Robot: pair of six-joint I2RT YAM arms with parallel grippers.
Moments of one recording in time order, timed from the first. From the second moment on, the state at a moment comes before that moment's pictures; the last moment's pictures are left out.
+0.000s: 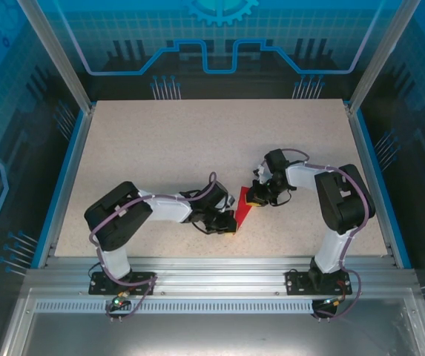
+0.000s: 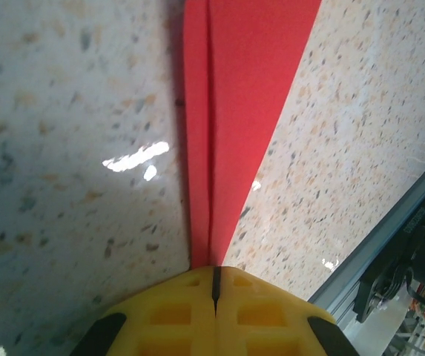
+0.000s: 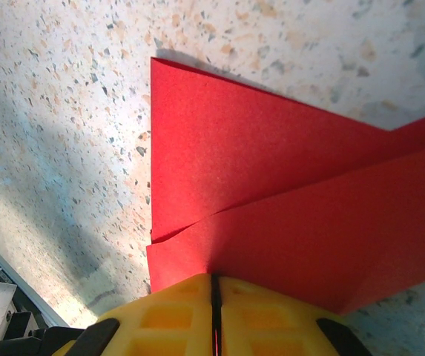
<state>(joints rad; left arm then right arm) -0.83 1.81 0.85 -0.08 0.52 -0.90 0.30 1.83 0.96 -0.51 -0.60 0.42</state>
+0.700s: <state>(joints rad) -0.76 1.68 0.92 -0.23 0.62 -0.87 0.29 1.83 0.96 -0.48 -0.59 0.42</state>
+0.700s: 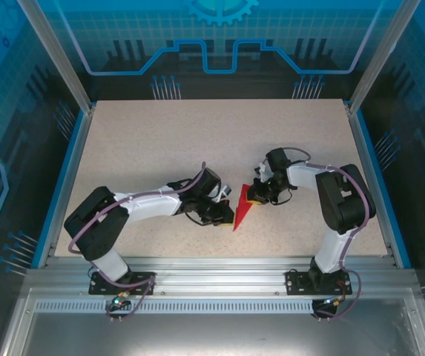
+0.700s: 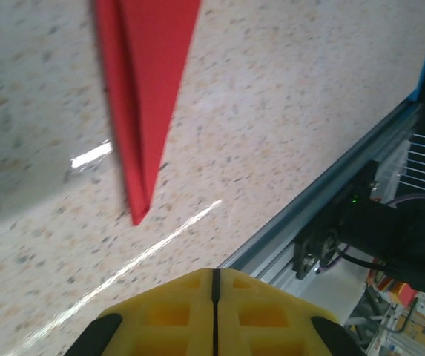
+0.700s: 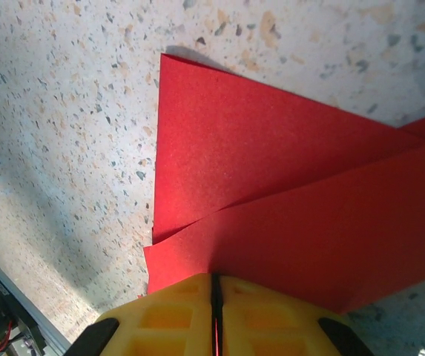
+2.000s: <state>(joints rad) -0.77 1.93 0.95 -0.03 0.67 -0.90 0.37 1.69 0.89 -0.47 -0.57 0.37</state>
